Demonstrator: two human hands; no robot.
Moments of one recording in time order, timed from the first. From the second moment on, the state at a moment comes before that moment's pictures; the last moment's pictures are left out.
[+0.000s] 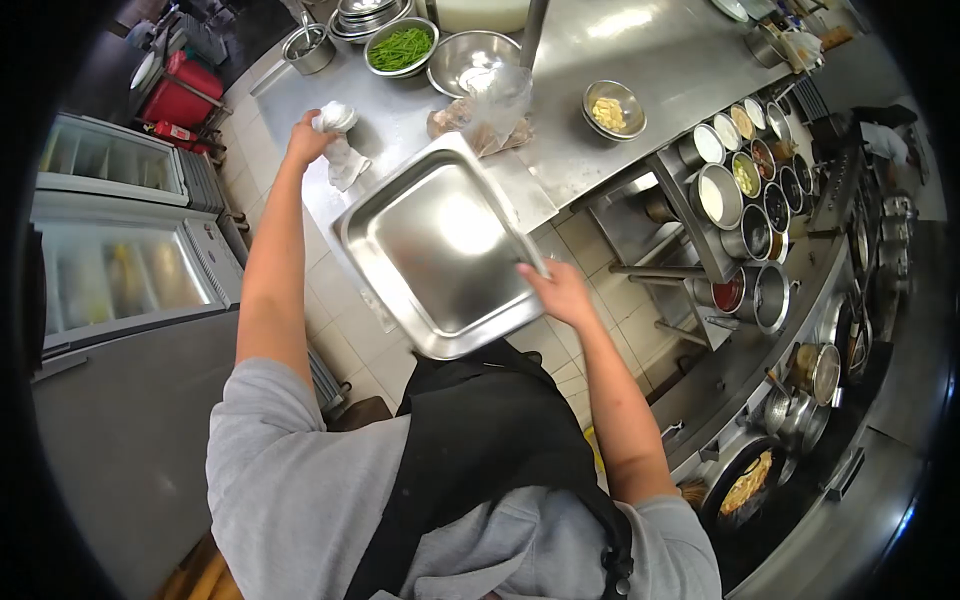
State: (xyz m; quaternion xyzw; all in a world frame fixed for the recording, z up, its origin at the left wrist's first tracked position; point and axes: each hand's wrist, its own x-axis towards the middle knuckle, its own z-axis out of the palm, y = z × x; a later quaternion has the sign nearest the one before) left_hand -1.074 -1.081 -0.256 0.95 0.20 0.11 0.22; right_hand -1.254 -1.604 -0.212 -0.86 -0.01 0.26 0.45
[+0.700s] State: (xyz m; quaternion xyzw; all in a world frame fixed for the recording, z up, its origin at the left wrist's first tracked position) left_hand -1.314 -1.164 -0.270 0.76 0.33 -0.08 0.56; right_hand -1.197 -1.520 -0.226 -0.96 -0.13 0.07 0.23
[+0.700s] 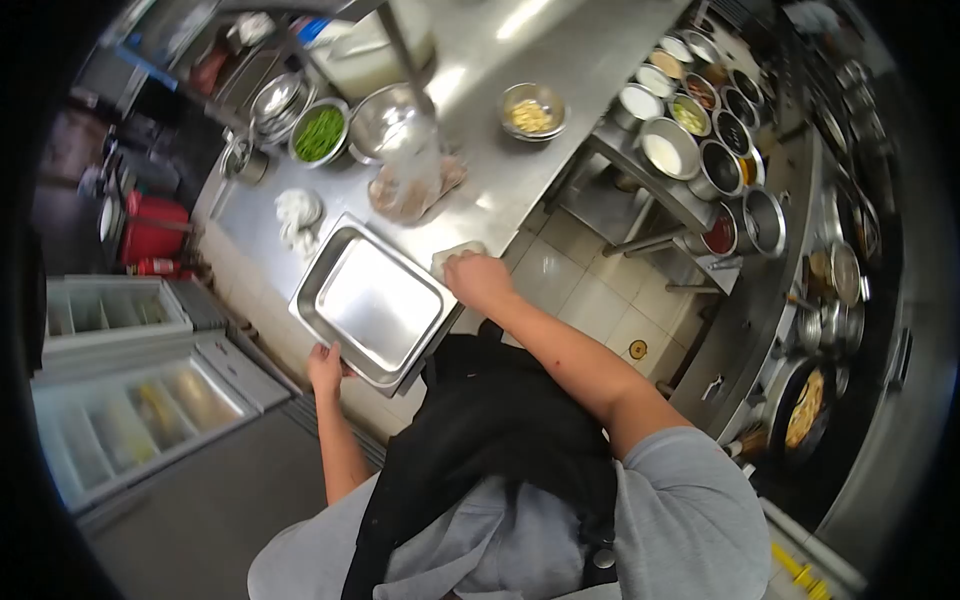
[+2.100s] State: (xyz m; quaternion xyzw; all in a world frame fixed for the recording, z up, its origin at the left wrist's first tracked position) left_hand -1.135 -1.838 -0.332 0.81 -0.15 -0.39 0.42; right_hand -1.308 -2.403 -0.535 -0.28 0.39 -0.17 0.86
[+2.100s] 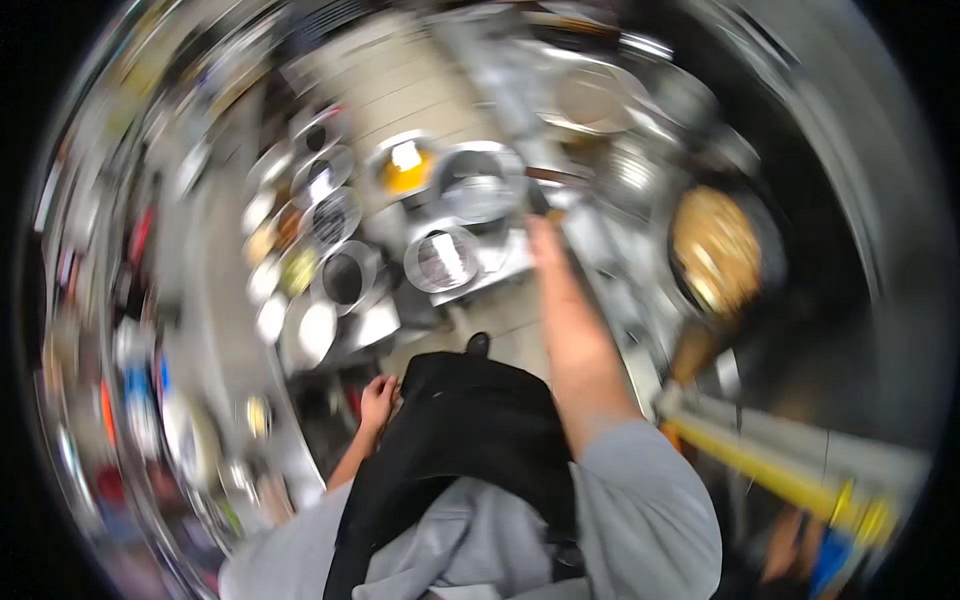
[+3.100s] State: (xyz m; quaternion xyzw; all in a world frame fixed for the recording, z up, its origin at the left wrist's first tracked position) left_hand -1.074 -1.548 -0.356 0.60 0.45 0.04 0.66; right_hand -1.449 -2.283 -0.259 -0.23 0.42 -0.41 0.78
